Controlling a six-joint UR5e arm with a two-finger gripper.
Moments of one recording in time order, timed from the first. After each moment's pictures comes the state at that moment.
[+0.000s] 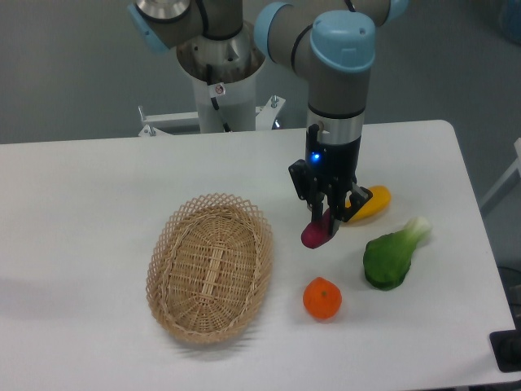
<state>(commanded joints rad) 2.56 -1.75 -1.68 -0.93 1.37 1.28</state>
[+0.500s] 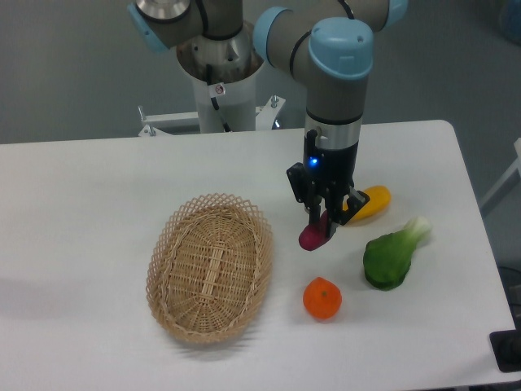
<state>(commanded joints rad) 2.55 -1.75 -1.70 -0.93 1.37 1.25</state>
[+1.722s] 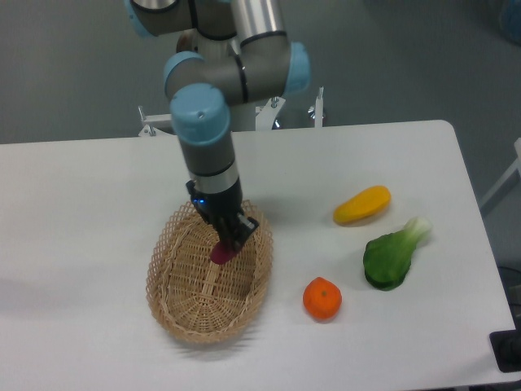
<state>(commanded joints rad) 2.17 -1.86 -1.92 -0.77 1.68 0.96</state>
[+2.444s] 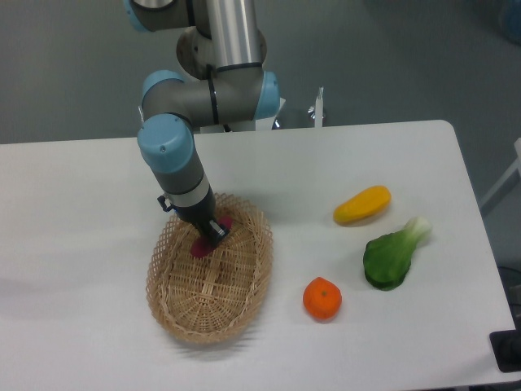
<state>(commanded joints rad) 2.14 -1.87 -1.94 -0.77 1.71 0.96</state>
